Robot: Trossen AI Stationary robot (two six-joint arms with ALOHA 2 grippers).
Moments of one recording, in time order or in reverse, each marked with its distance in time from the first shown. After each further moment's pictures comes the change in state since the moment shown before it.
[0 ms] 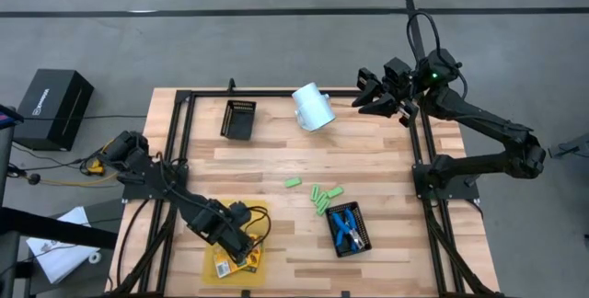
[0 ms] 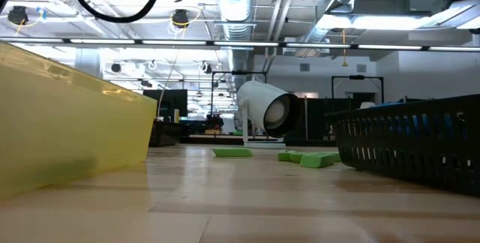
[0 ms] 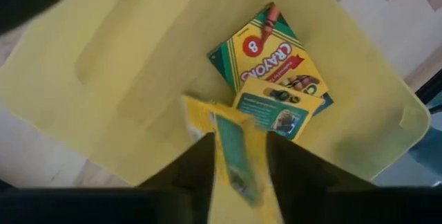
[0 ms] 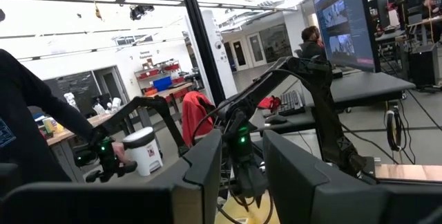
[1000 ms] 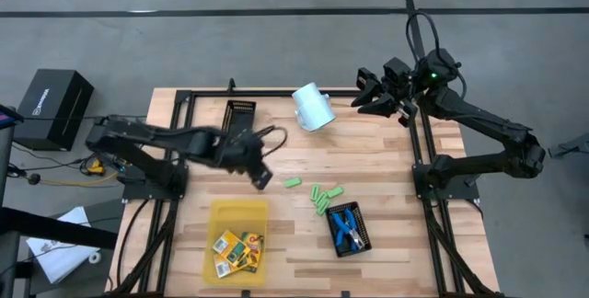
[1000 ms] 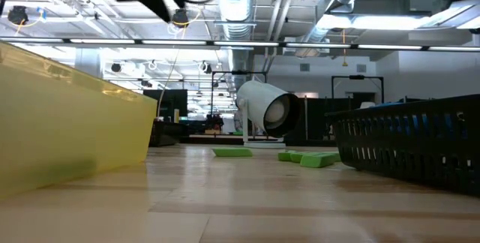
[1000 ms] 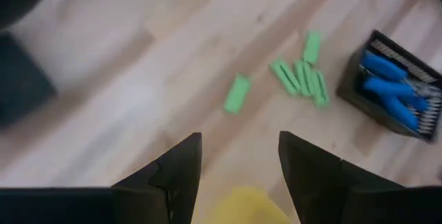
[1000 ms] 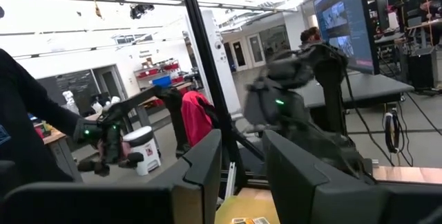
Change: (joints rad) left arm 0.506 -0.249 0.000 0.144 -0.297 0.483; right arm 0.000 0.006 0.000 0.009 0.000 -0.011
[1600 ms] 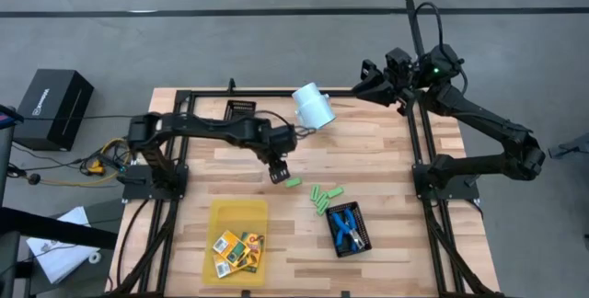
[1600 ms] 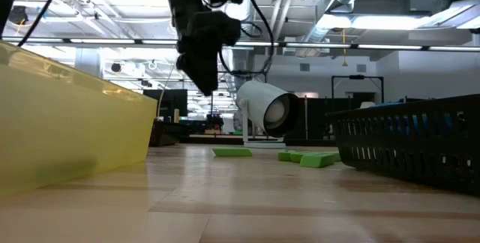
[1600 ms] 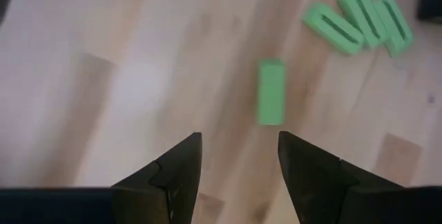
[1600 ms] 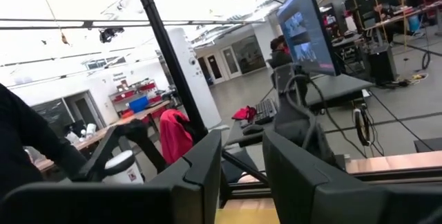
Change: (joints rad) left arm 0.244 0.345 0.000 0.175 0.343 0.602; right arm -0.082 0.000 0.000 0.000 0.057 0.089
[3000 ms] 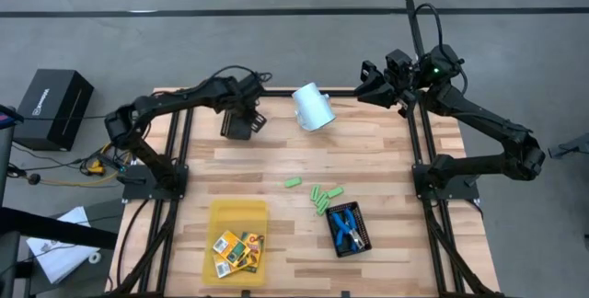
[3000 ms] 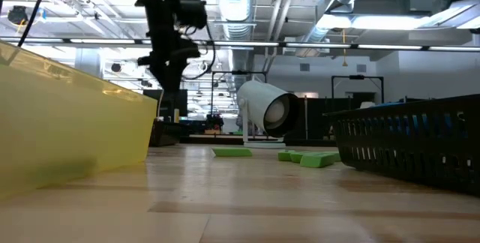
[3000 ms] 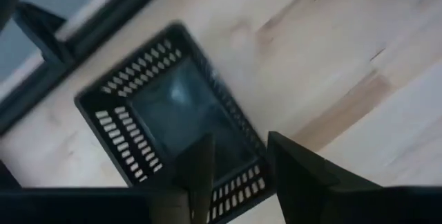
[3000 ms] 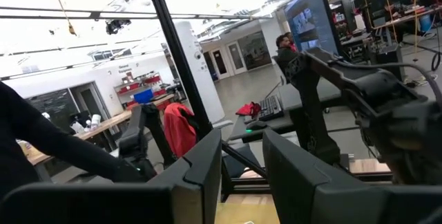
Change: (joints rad) left arm 0.436 -0.174 -0.108 -0.105 -0.236 -0.024; right arm 0.003 0.000 0.000 0.000 -0.034 -0.026
